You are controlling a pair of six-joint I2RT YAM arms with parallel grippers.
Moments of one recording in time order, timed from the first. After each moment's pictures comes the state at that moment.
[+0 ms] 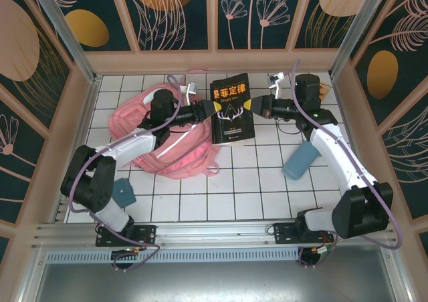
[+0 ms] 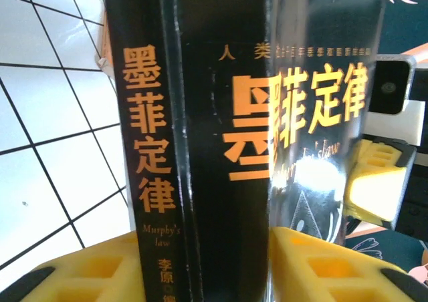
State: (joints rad) left arm -0.48 1.63 1.00 0.49 0.77 -1.02; right arm 0.22 1.33 1.15 -0.31 -0.94 0.54
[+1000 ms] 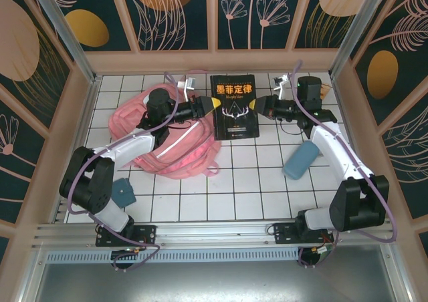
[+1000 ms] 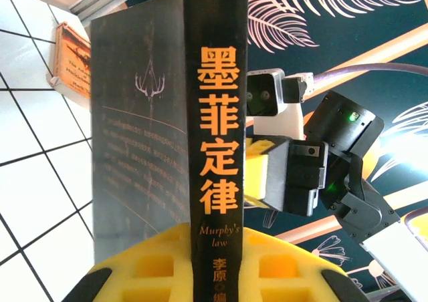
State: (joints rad) left arm -0.48 1.61 1.00 0.63 0.81 -1.12; right arm 0.16 1.37 1.11 -0.30 -0.90 0.54
